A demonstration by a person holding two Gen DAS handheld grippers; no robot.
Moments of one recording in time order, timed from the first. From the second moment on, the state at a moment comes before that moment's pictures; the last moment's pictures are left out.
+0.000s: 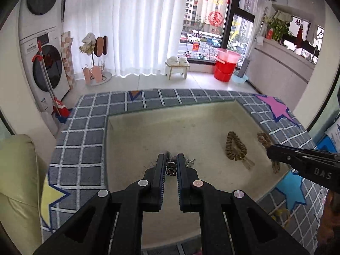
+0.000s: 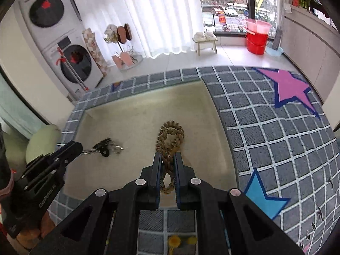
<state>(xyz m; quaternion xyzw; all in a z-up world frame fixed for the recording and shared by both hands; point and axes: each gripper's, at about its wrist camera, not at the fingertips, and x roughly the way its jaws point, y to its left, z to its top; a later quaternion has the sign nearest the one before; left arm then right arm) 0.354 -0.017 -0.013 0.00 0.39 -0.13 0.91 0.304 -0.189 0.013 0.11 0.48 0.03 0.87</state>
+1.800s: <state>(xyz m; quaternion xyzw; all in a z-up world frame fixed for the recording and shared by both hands) 0.322 -0.024 0.017 0.06 0.35 -0.09 0.93 0.246 -0.203 0.040 0.16 0.44 0.02 0.88</state>
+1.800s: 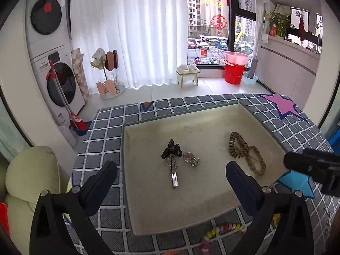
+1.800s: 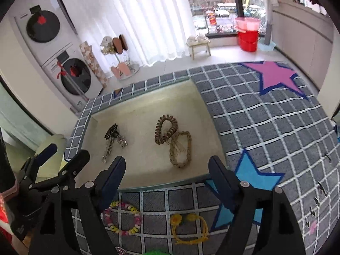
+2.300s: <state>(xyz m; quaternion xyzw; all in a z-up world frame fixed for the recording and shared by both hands) 0.285 -0.017 0.030 0.05 0.35 -0.09 0.93 0.201 -0.200 0.068 0.16 0.39 0.02 0.91</state>
